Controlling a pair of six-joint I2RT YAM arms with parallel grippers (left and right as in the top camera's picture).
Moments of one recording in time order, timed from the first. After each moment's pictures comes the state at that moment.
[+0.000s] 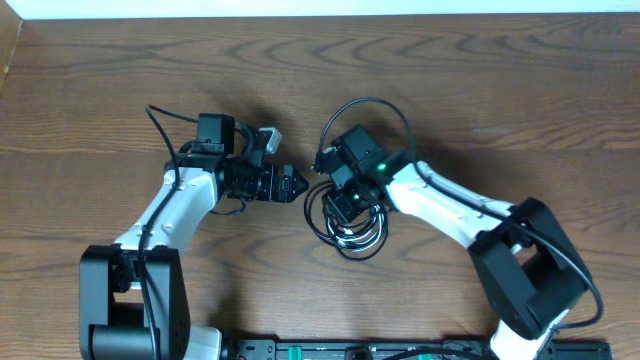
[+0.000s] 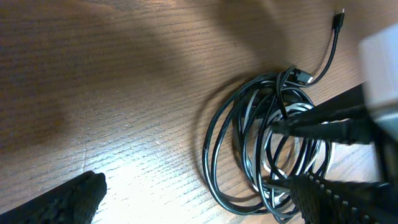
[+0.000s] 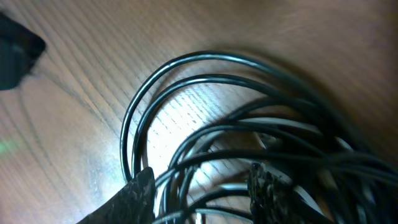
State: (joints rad) left arm -0.07 1.63 0.92 -0.55 0.62 0.04; right arm 0.66 1.88 1.18 -0.52 -0.33 0.03
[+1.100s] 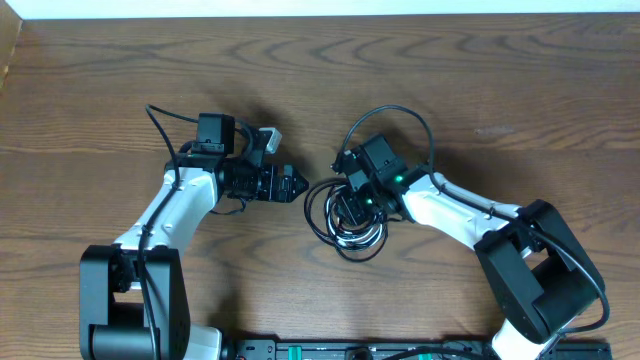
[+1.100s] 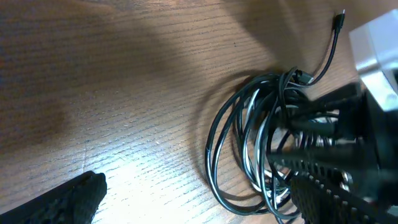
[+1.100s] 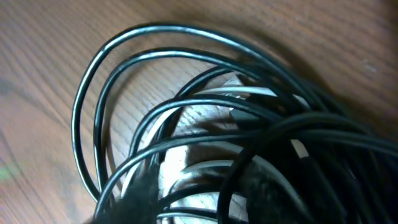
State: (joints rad) left arm -0.07 1.63 0.92 -0.55 0.62 0.04; right arm 0.62 1.85 1.00 -0.31 -0.35 0.17
